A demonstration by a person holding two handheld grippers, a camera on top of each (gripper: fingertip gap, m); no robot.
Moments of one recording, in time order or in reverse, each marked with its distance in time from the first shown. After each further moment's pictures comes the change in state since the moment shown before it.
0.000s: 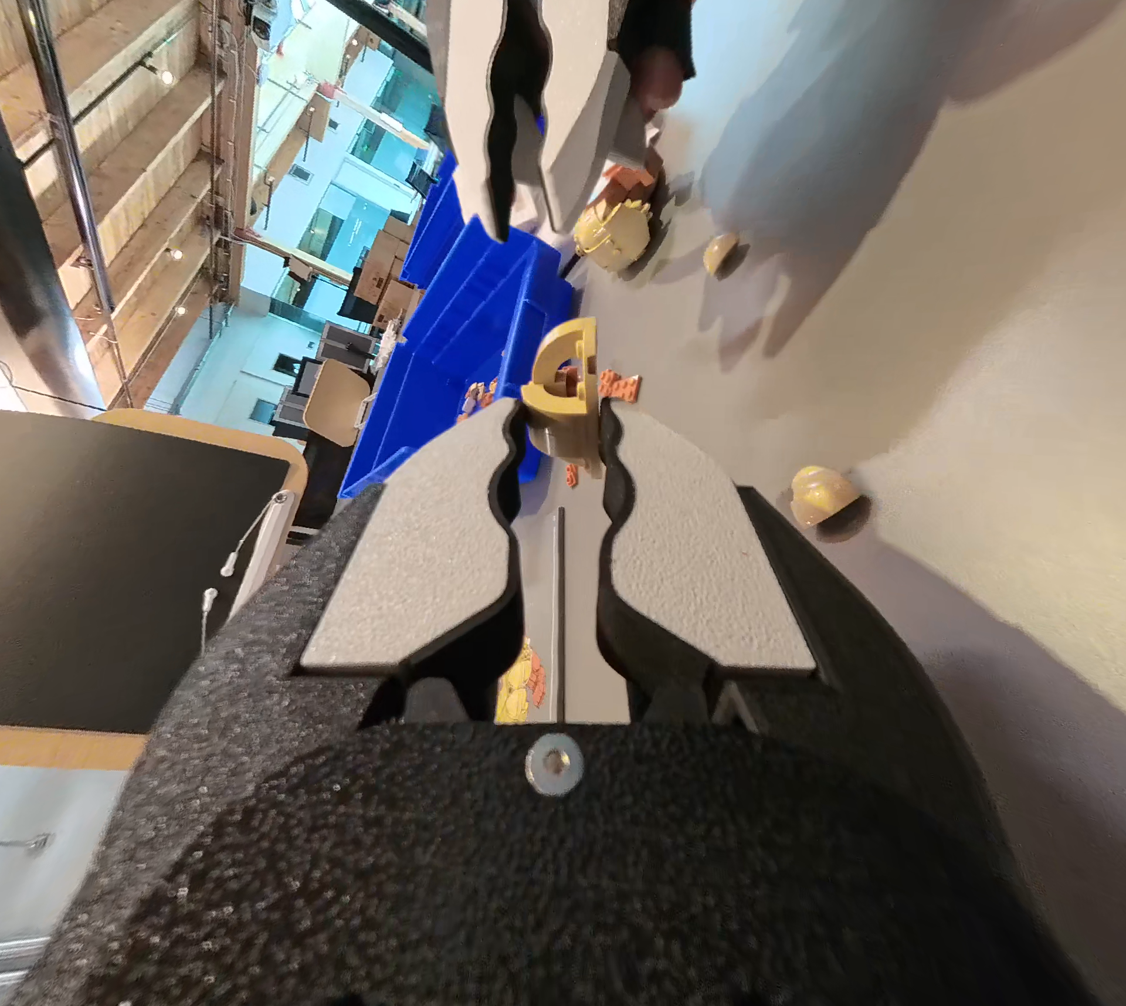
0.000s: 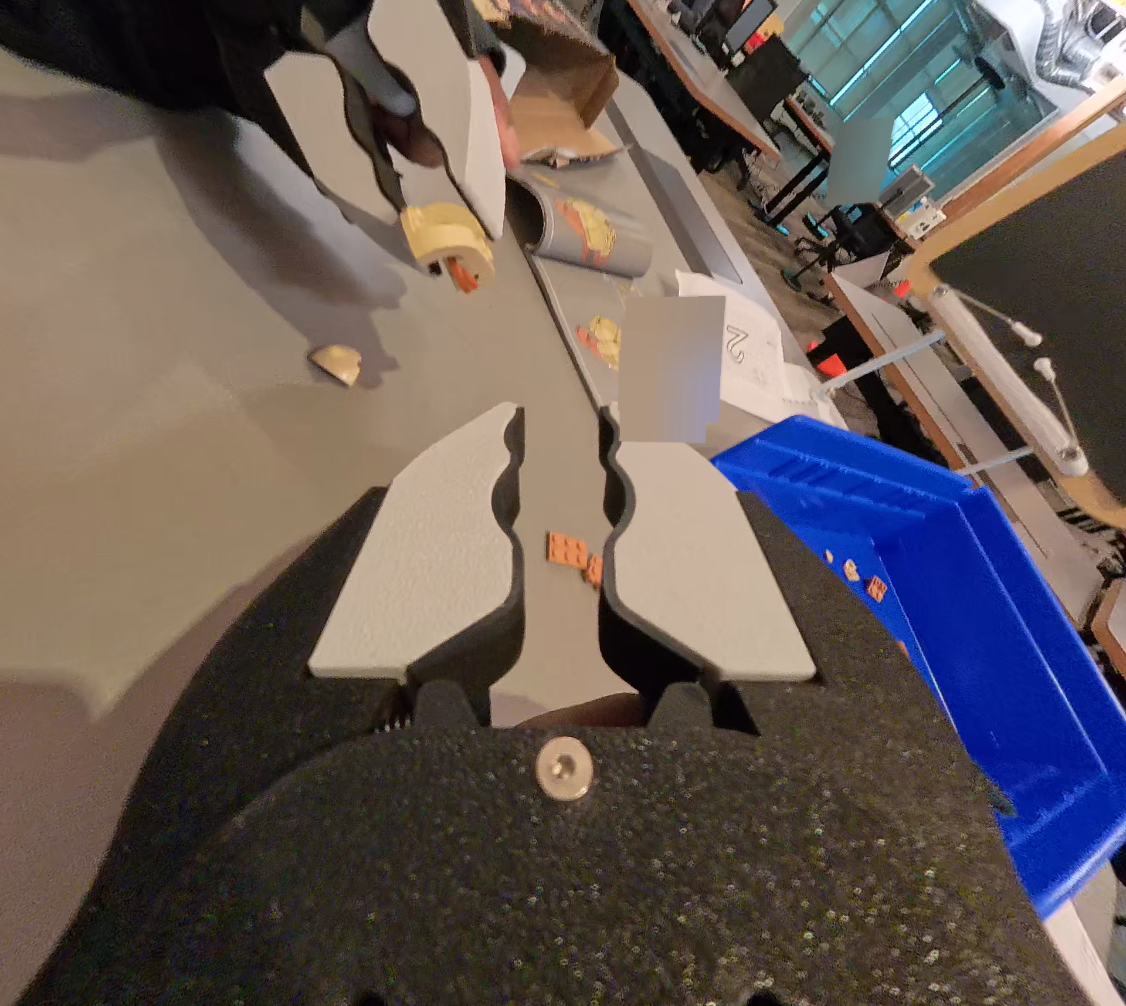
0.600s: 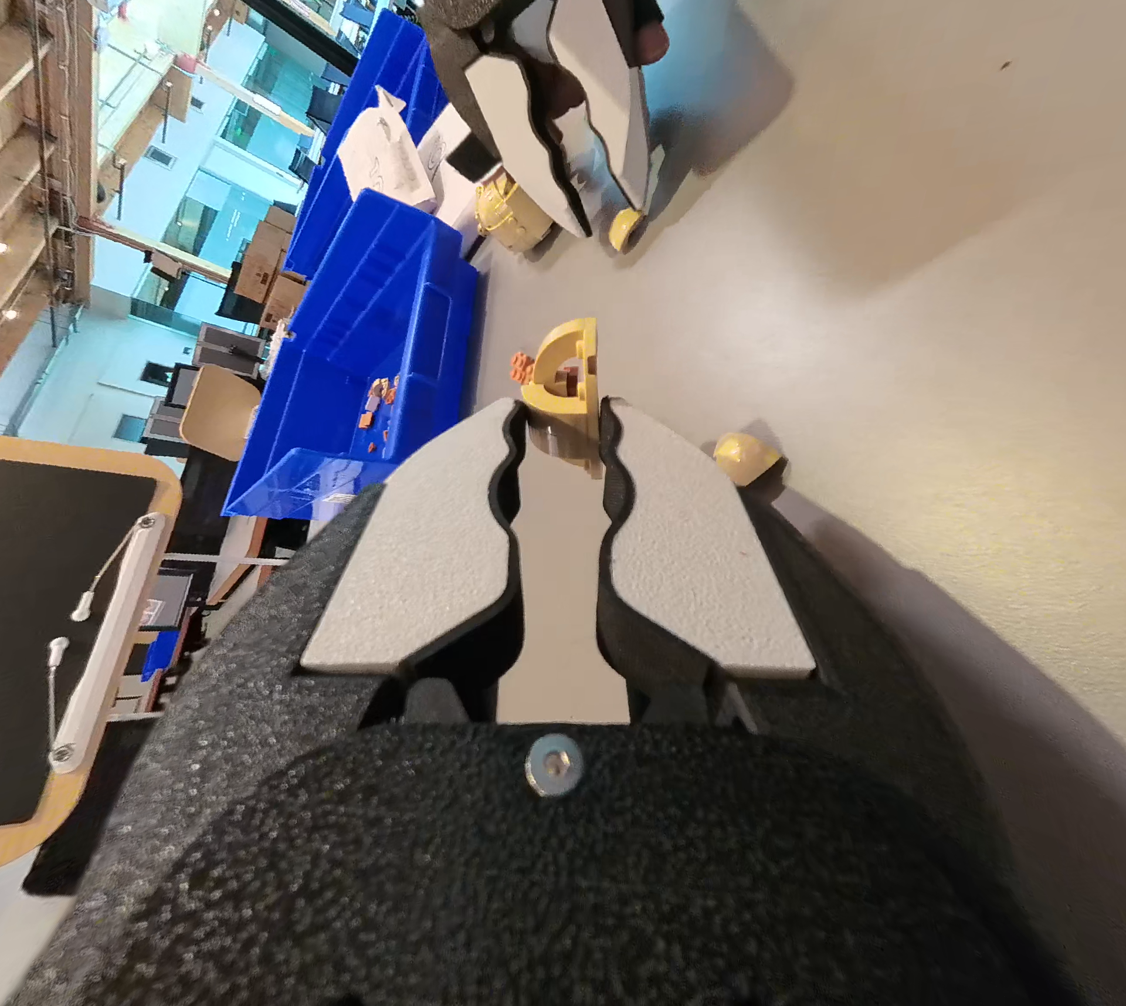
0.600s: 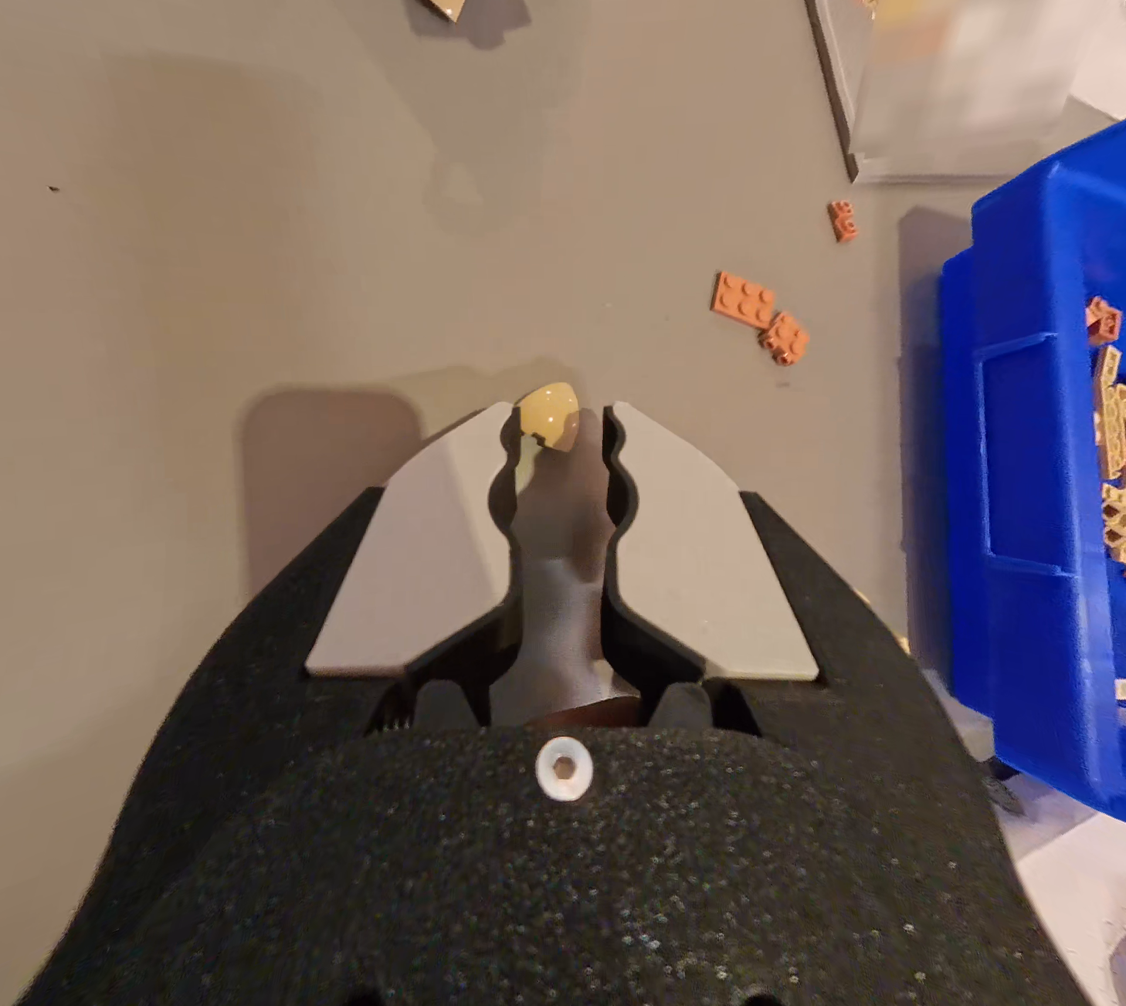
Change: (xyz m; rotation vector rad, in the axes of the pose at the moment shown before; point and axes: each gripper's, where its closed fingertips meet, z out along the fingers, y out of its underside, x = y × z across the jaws) left arm 0.028 0.013 0.007 -0.004 0.178 -0.043; right arm -0.044 0.105 -0.022 -0.390 -0.359 0.121
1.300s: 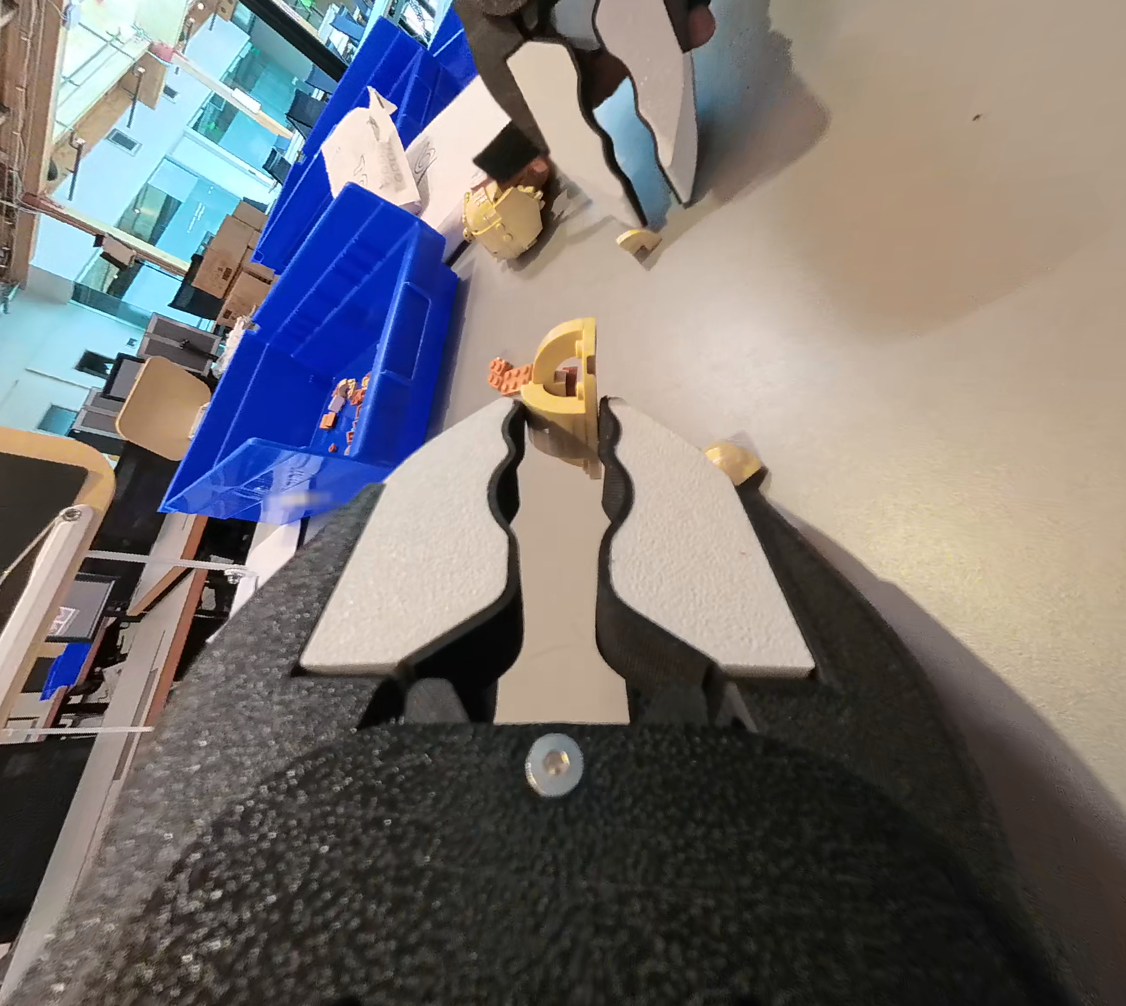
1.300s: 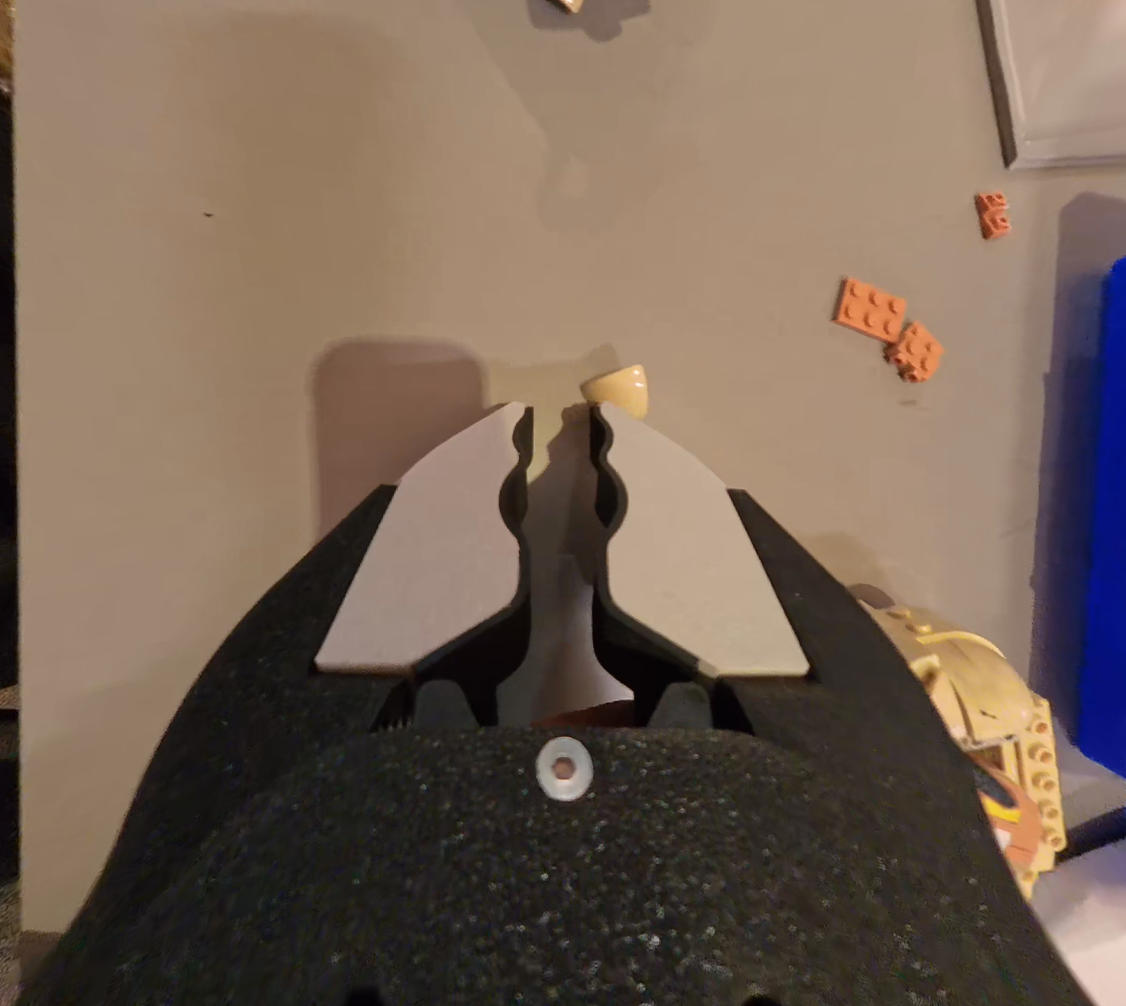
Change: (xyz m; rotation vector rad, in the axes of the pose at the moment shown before) left arm 0.004 0.002 0.001 0.048 0.032 -0.095; right arm -0.035 -0.004 0.003 -0.071 -0.115 0.031
